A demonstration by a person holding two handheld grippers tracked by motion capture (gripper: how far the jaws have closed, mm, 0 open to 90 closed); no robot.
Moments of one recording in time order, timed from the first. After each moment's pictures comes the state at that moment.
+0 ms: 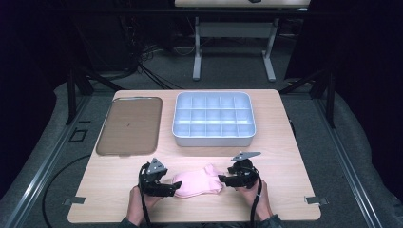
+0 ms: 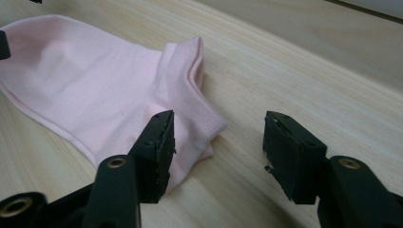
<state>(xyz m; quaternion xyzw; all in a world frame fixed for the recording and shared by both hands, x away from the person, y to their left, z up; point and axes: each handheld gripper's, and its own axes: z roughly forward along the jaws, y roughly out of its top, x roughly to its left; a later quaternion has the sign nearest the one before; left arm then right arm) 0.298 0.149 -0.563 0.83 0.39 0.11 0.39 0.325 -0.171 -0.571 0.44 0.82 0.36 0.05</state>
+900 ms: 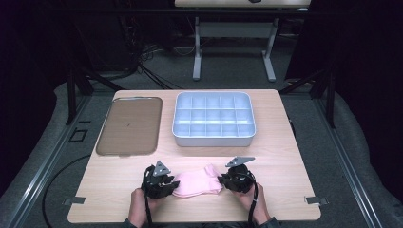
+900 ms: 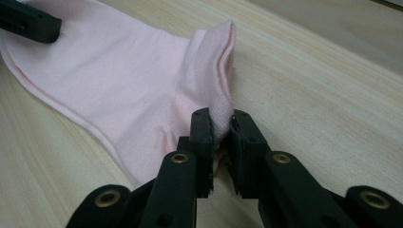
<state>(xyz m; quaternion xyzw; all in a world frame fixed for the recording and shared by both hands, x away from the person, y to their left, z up) 0.295 0.140 -0.571 0.84 0.39 0.11 0.35 0.312 -0.158 -0.575 0.41 0.84 0.35 0.07</state>
